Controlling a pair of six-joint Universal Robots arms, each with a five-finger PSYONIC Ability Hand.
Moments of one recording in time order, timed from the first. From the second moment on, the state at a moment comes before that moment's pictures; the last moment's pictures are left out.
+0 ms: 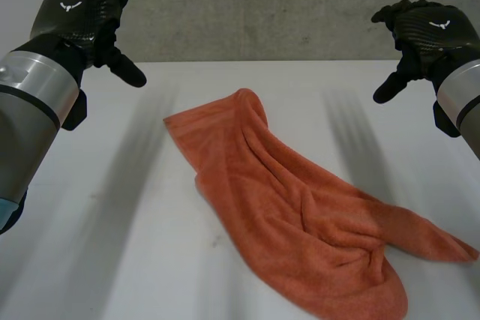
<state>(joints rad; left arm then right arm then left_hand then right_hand) 4.32 -1.64 -1.44 3.23 -1.56 3.21 1.85 -1.42 1.41 -0.01 1.49 3.00 0.23 0.21 0.22 0.21 0.04 0.20 0.21 0.19 0.22 0.06</state>
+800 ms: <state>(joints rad) 4.32 -2.23 -1.46 3.33 -1.16 3.64 2.01 -1.39 1.89 0.09 1.41 2.80 0.56 0.54 0.54 0.54 0.36 0.20 0.21 0.19 0.22 0.06</state>
